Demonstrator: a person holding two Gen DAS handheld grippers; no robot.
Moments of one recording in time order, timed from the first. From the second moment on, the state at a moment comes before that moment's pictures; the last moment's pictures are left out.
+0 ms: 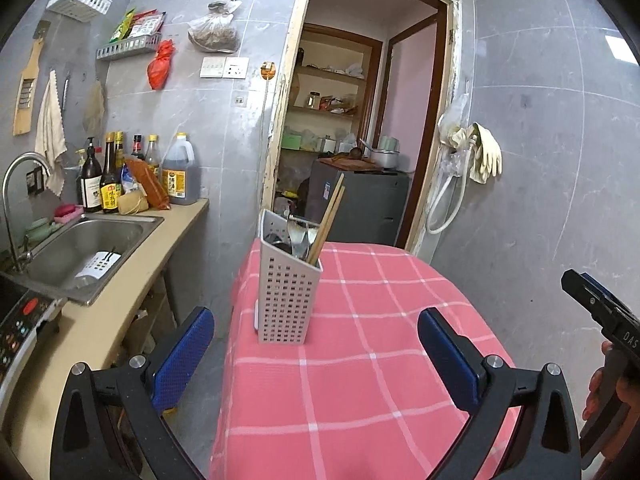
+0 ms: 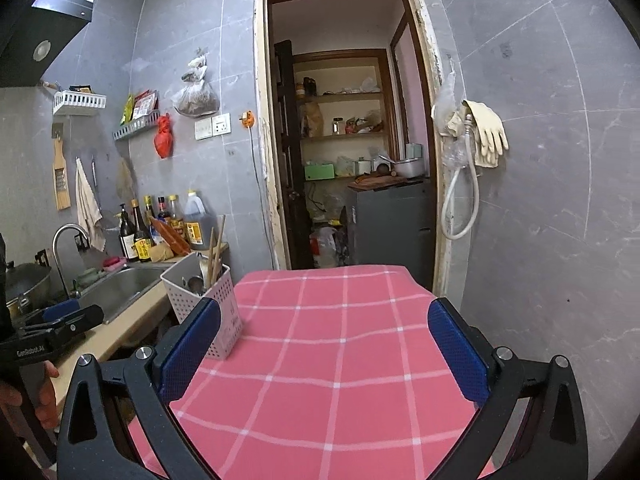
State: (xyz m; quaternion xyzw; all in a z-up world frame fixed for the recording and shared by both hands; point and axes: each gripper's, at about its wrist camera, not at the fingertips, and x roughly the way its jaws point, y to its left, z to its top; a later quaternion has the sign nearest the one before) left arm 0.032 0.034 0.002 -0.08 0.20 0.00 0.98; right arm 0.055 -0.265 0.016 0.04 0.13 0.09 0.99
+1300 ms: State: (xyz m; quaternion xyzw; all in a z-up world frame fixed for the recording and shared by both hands) left arm 0.025 0.024 -0.011 -0.08 0.21 0.00 0.97; right arm 0.054 -0.260 -0.009 0.04 0.16 0.08 0.98
